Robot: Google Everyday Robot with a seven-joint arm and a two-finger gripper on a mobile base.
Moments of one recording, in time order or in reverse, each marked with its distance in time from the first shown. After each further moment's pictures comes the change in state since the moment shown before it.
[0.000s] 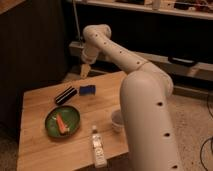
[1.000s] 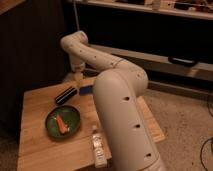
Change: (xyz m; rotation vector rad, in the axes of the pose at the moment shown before) arm 0.015 -0.029 0.066 0.057 -0.256 -0.072
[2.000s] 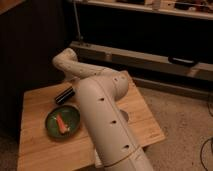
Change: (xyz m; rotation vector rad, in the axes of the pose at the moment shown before) arm 0.006 0.003 0.096 -0.011 -0.194 -0.017
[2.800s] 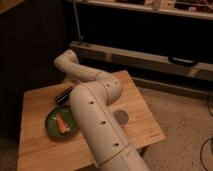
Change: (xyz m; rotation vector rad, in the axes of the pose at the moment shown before) arm -0.015 -0.002 0.032 0.061 -0.043 0.023
